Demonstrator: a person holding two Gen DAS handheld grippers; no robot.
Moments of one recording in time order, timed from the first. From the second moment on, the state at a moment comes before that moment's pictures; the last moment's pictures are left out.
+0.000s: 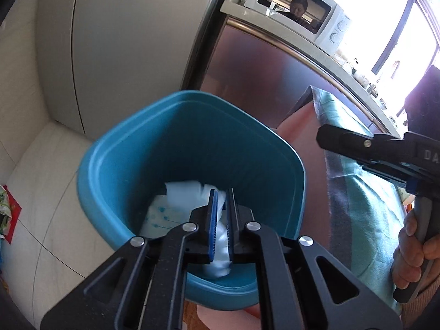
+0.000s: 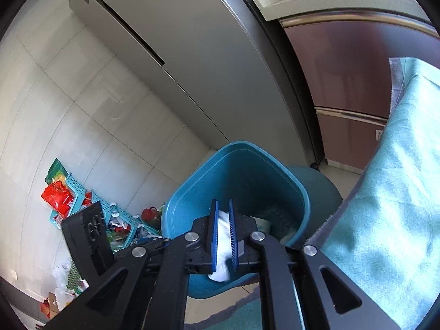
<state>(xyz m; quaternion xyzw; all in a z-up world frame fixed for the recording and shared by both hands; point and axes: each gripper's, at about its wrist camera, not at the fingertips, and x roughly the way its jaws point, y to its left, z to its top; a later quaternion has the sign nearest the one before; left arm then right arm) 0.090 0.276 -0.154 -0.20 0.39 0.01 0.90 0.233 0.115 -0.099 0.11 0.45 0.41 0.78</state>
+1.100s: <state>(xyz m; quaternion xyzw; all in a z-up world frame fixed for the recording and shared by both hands) 0.026 0.043 -0.056 -0.05 0.31 -0.29 0.91 0.095 -0.156 -0.022 0.15 0.30 0.25 0.91</state>
